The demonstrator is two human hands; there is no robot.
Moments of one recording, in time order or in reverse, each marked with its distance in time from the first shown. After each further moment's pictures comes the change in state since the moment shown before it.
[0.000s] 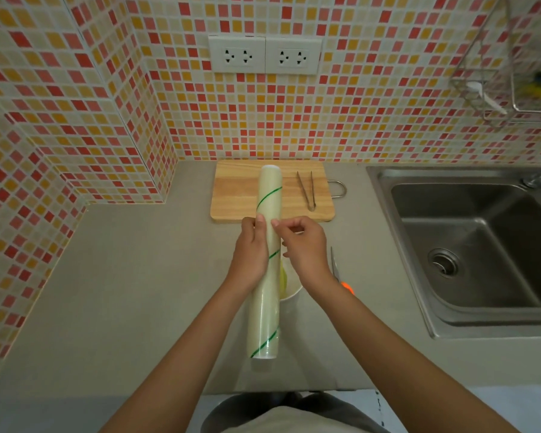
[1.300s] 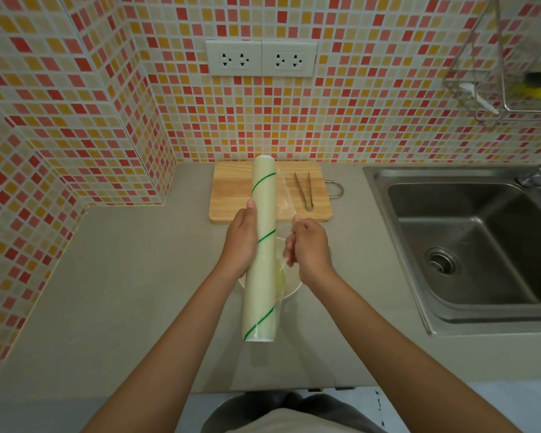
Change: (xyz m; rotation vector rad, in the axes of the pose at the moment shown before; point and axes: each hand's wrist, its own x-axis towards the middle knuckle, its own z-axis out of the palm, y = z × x) left_hand 0.013 0.016 -0.013 -0.074 0.004 -0.049; right_hand 0.010 0.006 -0.007 0.191 -0.039 0.145
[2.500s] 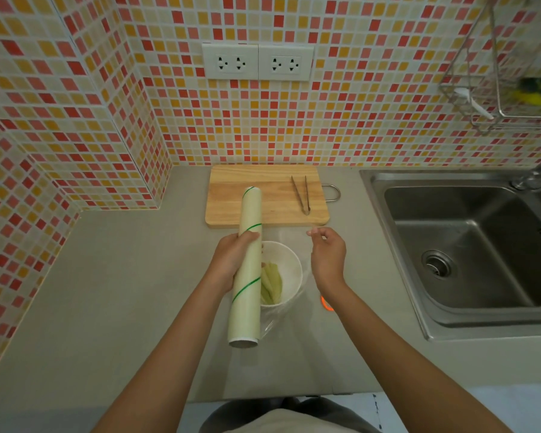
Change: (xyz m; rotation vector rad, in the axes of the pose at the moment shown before) left_hand 0.017 -0.037 -0.010 -0.282 -0.119 -0.357; right_hand 0.029 0.031 -0.031 -0.146 0.276 -0.188
